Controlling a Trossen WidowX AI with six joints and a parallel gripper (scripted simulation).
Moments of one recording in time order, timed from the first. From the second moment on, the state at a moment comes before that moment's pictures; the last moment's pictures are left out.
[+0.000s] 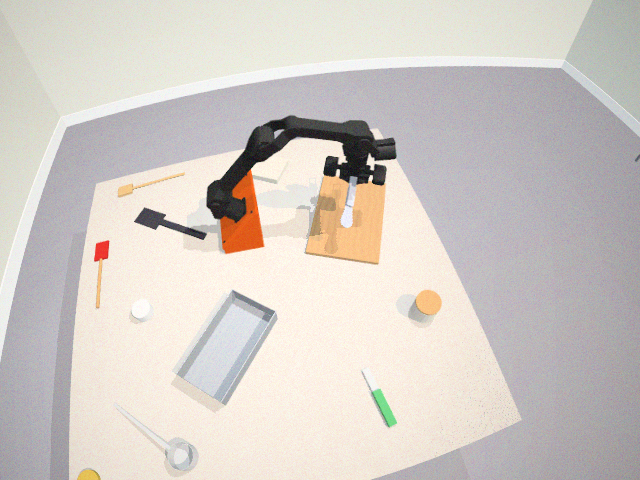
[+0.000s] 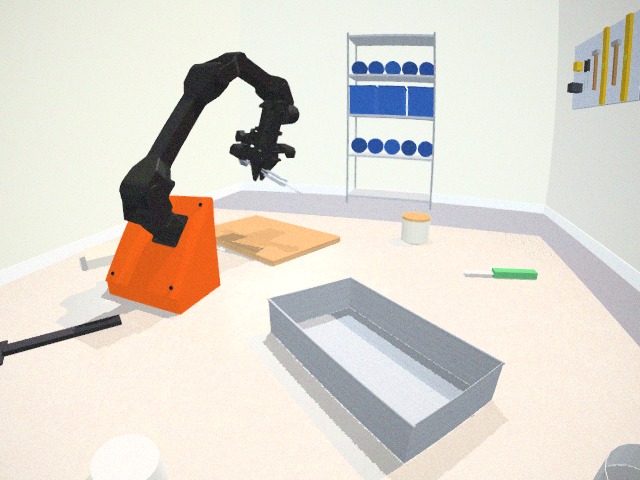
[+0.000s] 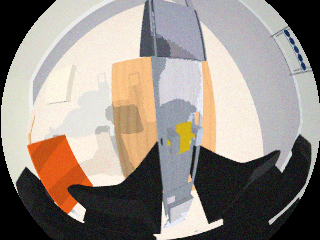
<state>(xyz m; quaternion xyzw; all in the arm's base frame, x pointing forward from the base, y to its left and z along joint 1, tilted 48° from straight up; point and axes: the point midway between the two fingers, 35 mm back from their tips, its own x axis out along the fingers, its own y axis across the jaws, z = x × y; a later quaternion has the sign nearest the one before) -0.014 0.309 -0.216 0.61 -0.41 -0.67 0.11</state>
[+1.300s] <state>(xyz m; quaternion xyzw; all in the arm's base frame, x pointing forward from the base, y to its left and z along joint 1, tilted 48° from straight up) 0.018 0.333 -0.177 0.26 -0.40 -0.87 -0.09</state>
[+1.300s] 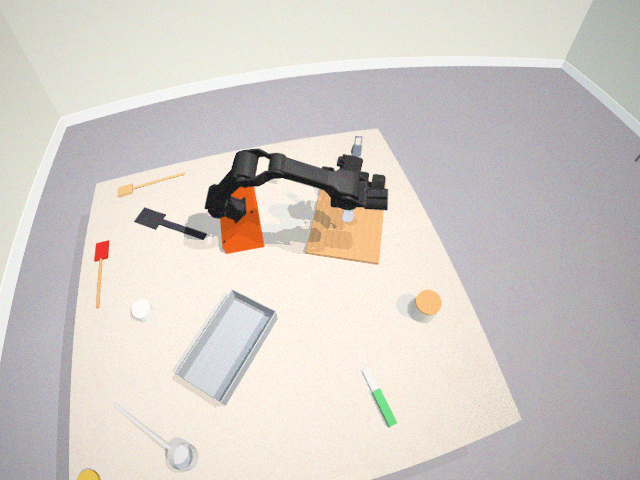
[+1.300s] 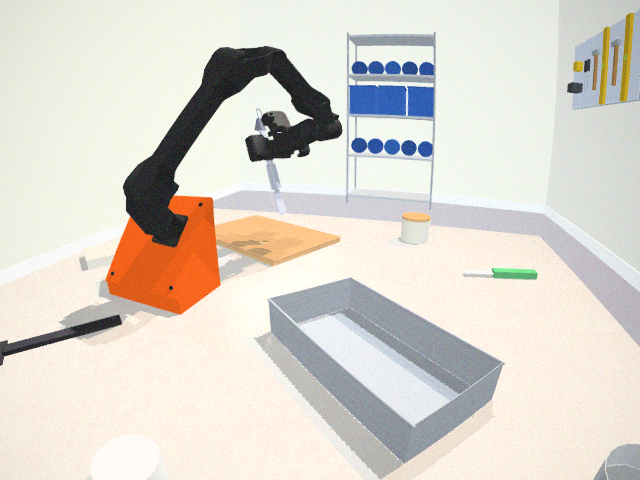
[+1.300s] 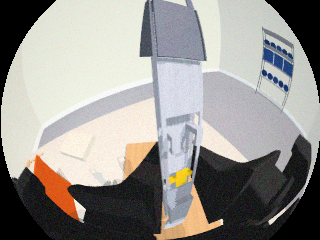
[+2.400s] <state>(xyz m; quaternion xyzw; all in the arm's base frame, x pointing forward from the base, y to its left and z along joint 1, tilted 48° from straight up) -0.002 0.317 -0.198 0.38 -0.43 -0.82 0.00</state>
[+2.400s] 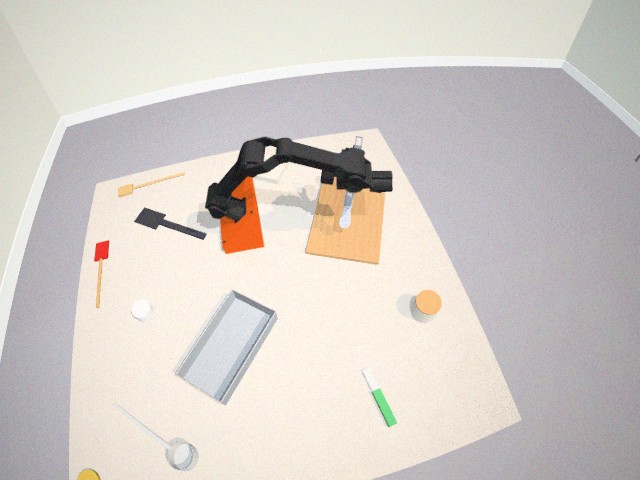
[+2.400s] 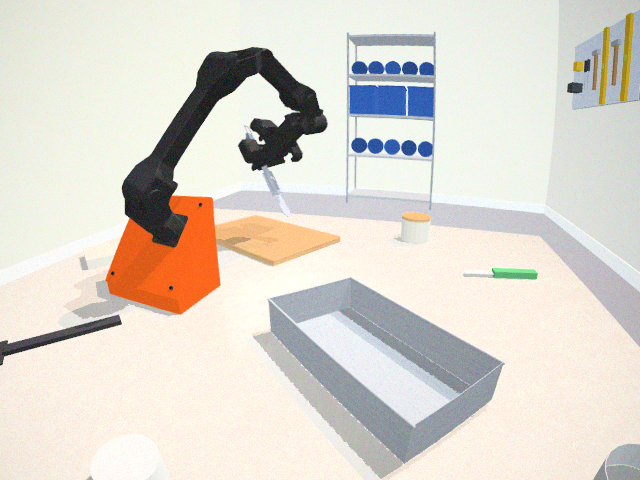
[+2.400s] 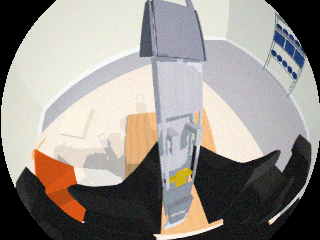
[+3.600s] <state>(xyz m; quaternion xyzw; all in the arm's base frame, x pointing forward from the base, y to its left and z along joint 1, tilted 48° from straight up) -0.017 0.306 -0.218 0.71 -0.38 -0.58 0.16</state>
